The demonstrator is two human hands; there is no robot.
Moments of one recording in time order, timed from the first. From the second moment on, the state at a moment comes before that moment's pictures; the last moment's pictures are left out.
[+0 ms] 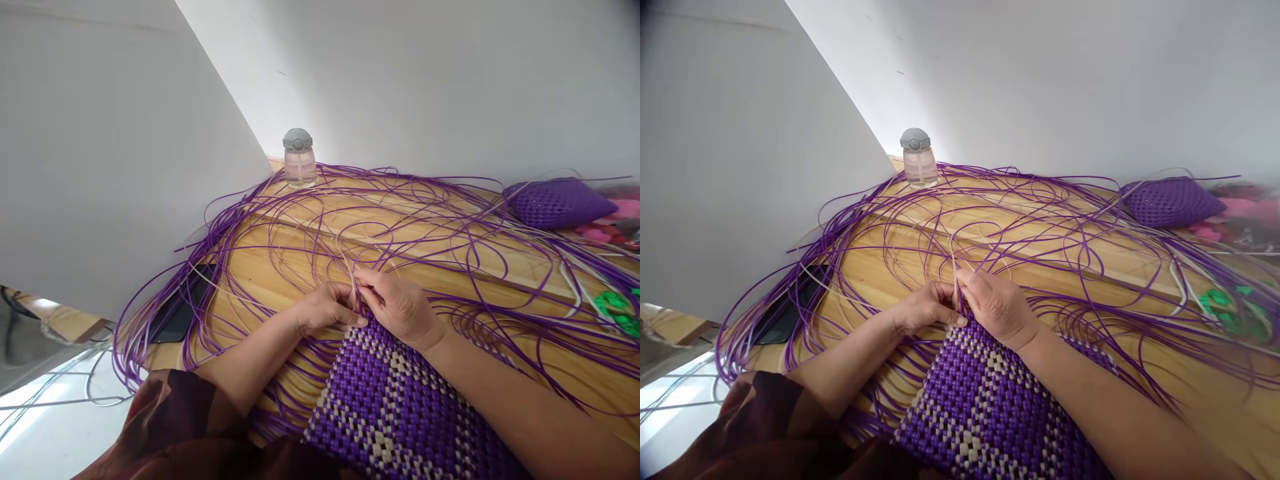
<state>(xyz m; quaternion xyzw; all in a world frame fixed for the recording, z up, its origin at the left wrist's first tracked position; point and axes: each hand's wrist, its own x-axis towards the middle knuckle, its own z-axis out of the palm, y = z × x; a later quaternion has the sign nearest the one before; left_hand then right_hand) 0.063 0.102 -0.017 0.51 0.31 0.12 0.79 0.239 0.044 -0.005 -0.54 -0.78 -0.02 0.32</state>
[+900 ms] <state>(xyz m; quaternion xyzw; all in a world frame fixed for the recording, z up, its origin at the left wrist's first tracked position) 0.061 0.098 -0.006 0.51 0.27 0.12 0.81 0.225 0.029 0.047 -0.64 -0.54 0.50 0.23</state>
